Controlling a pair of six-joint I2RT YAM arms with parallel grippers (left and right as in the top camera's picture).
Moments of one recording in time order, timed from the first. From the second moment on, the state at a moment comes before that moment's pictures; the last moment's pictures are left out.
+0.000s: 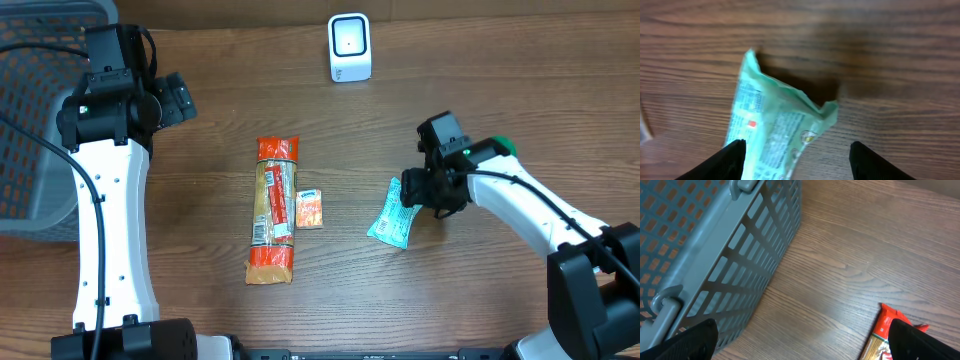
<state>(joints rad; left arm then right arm) 0.14 1.58 1.71 -1.08 -0.28 -0.23 0.39 1.73 1.09 -0.73 -0.14 0.43</state>
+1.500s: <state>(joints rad) 0.14 1.58 1.71 -1.08 -0.28 -0.23 0.39 1.52 1.06 -0.66 -0.12 0.36</state>
